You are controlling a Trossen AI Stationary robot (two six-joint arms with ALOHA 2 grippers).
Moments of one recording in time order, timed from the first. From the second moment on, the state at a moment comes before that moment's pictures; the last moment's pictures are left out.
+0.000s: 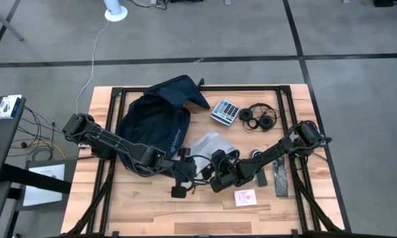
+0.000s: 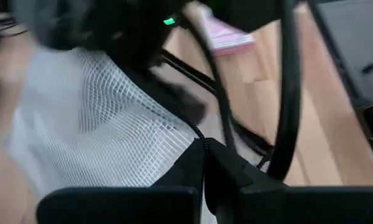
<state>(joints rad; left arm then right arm) -0.39 1.64 1.30 -0.49 -0.19 -0.15 0.41 1.94 1.12 -0.24 0.95 1.10</state>
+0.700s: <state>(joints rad) -0.39 1.64 1.30 -0.40 -0.16 -0.05 0.39 2.08 1.12 0.32 0.86 0.55</state>
